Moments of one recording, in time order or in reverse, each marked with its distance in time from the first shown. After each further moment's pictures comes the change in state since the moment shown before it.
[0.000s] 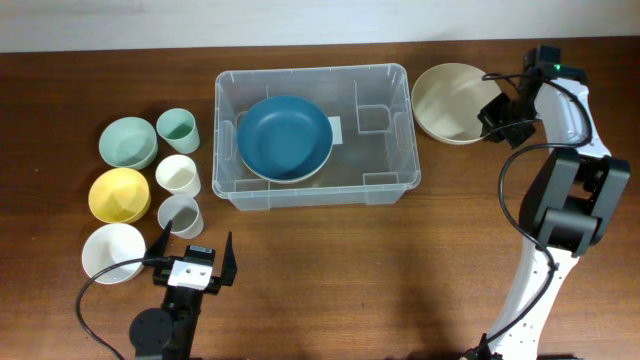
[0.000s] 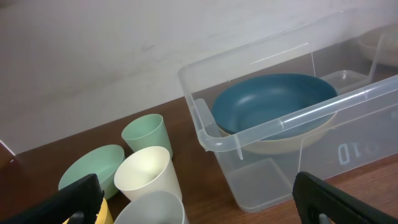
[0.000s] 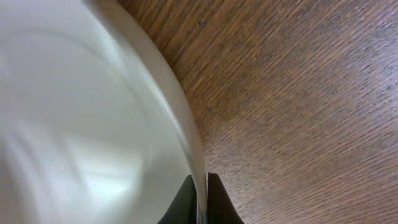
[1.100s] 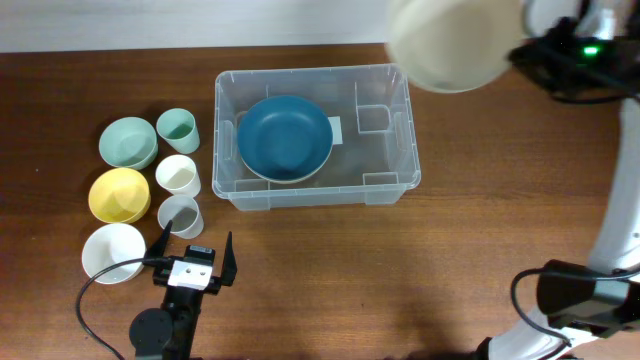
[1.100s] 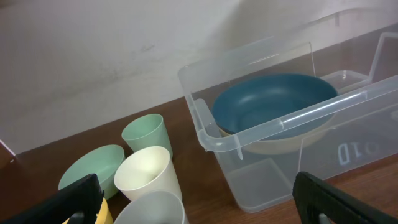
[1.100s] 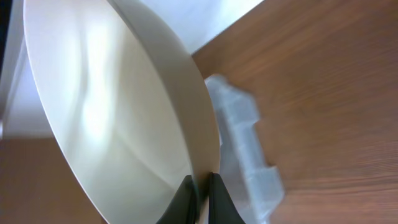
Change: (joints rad) left arm 0.000 0.000 0.000 0.000 0.000 0.000; right arm 0.042 -0.540 0.221 -0.251 -0.391 -0.225
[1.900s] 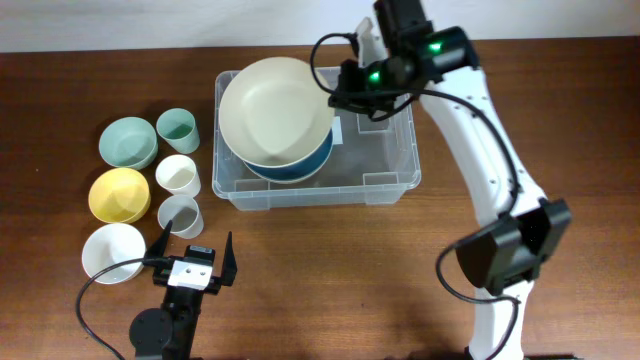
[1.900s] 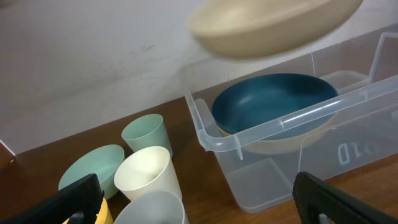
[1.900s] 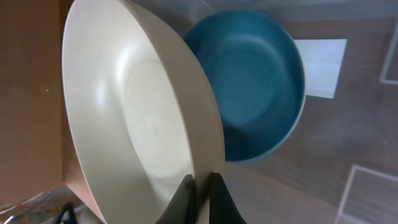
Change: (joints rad) left arm 0.000 0.000 0.000 0.000 0.000 0.000; right arm 0.563 0.279 0.000 0.132 0.098 -0.030
